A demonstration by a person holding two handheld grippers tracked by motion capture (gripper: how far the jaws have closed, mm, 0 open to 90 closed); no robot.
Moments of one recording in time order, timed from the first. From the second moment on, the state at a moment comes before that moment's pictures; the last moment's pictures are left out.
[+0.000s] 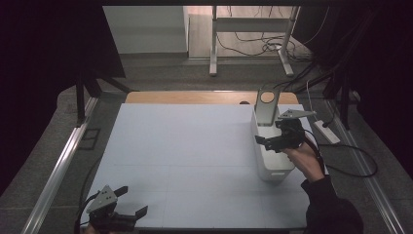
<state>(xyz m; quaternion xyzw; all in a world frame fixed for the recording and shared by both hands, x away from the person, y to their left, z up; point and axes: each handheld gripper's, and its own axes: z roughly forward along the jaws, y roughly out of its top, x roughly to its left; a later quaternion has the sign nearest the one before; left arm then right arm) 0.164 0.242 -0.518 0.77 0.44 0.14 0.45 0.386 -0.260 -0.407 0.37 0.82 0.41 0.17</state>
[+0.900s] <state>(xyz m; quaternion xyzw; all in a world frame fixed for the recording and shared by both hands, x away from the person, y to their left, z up) 0.163 0.241 -0.518 0.77 0.44 0.14 0.45 0.323 -0.282 -0.411 0.38 0.81 0.41 0.19</state>
